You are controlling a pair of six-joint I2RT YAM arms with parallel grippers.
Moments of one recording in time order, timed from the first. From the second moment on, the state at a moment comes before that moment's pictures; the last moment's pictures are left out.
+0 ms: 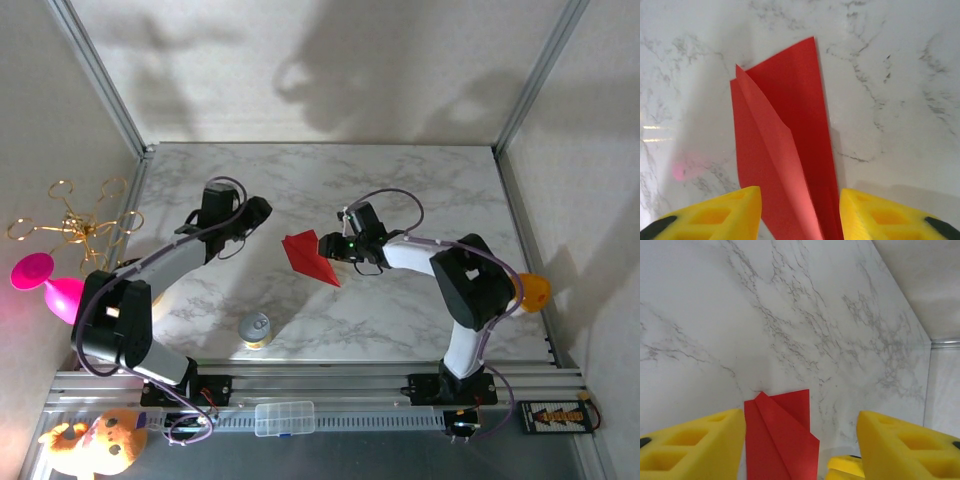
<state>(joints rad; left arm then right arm) -0.24 1.50 0.90 -0.06 0.20 -0.94 0.60 1.84 1.00 -0.01 -0.35 0.60</state>
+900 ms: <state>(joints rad) -0.24 1.43 0.87 -0.08 0.20 -0.90 0.58 1.92 1.02 0.12 -0.53 0.38</state>
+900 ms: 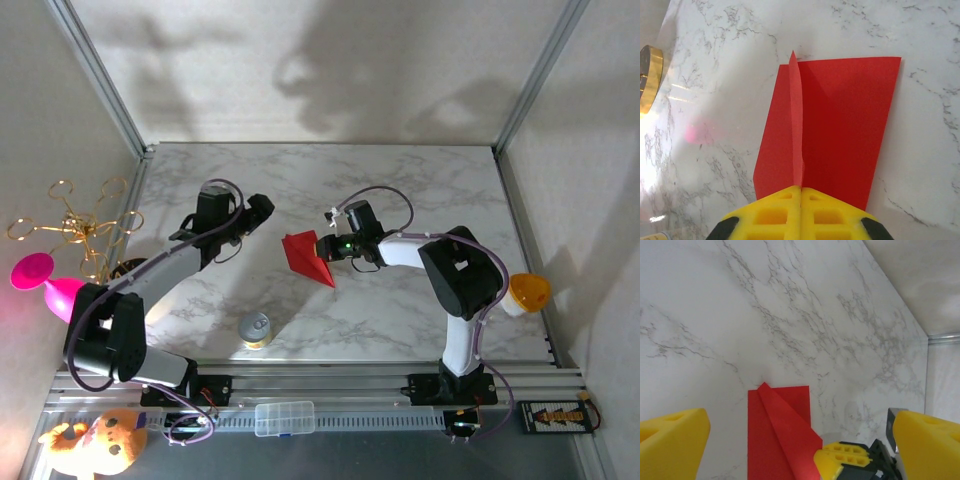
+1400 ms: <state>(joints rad) -0.22 1.36 0.81 -0.03 0.30 -0.90 0.55 1.79 0.92 0.28 -0.56 0.46</state>
